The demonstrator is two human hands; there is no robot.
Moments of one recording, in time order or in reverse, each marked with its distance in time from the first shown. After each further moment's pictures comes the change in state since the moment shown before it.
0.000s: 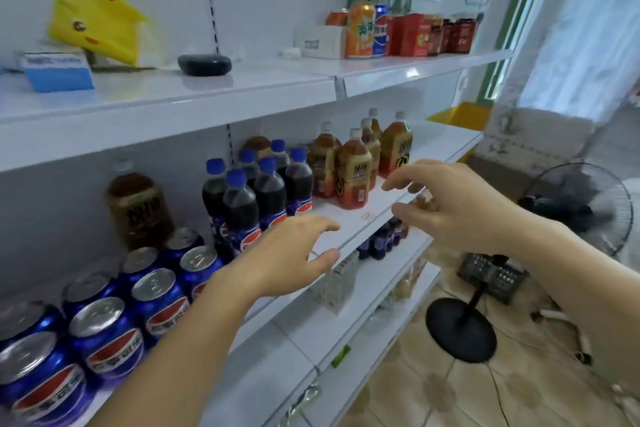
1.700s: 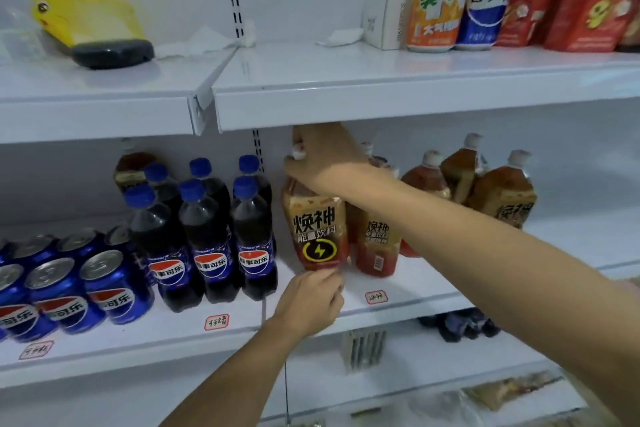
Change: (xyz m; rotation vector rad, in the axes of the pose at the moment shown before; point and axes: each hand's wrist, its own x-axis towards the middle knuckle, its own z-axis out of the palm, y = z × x) left_hand 0.233 -0.065 0.213 0.239 0.370 -0.567; right_hand 0.300 0.111 0.077 0.378 -0.206 -0.473
